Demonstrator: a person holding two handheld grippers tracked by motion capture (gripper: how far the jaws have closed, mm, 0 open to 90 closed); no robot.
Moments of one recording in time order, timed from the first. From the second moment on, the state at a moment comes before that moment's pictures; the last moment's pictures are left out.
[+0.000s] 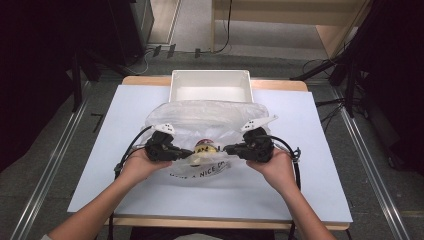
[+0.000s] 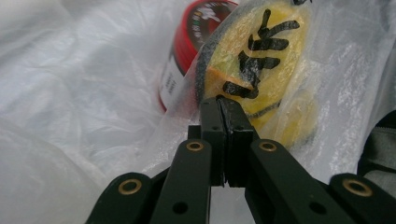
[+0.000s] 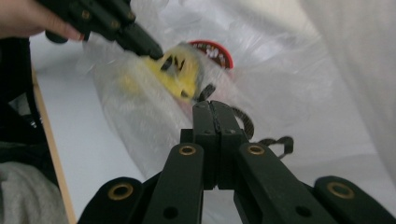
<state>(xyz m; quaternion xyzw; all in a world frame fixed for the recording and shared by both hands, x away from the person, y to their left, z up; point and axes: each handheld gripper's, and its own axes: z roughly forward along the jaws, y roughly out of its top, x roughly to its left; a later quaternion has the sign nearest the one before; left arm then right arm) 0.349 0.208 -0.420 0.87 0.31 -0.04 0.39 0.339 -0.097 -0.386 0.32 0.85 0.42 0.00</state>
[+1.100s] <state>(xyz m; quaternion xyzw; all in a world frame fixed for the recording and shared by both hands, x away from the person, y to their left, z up) 0.327 0.225 -0.442 0.85 0.34 -0.05 0.41 0.355 -0.090 -0.434 0.39 0.83 0.40 0.05</state>
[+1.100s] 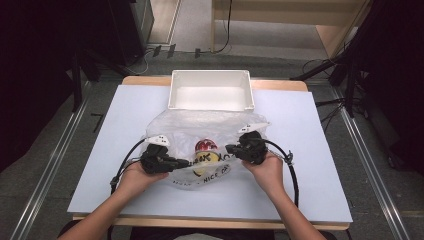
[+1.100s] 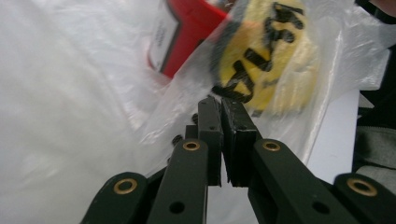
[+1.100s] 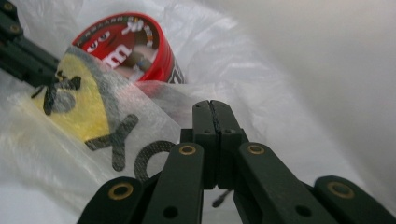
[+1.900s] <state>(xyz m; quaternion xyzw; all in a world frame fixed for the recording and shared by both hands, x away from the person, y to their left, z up) 0.326 0.238 -0.464 0.87 0.32 -0.02 0.37 0.330 -0.101 -0.464 0.40 0.84 0.36 0.03</state>
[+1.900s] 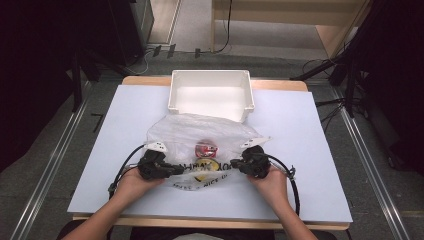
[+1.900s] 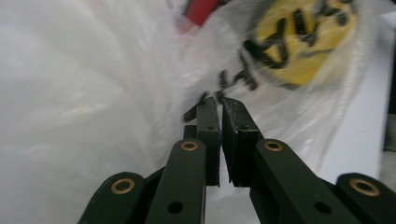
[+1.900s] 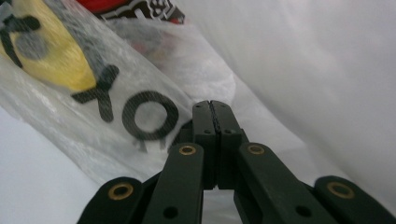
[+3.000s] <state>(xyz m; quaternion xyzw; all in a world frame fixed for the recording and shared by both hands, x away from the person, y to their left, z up) 0.323 0.265 -0.432 0.82 0.40 0.00 0.40 0.316 -0.135 -0.450 0.42 0.83 0.37 0.05</state>
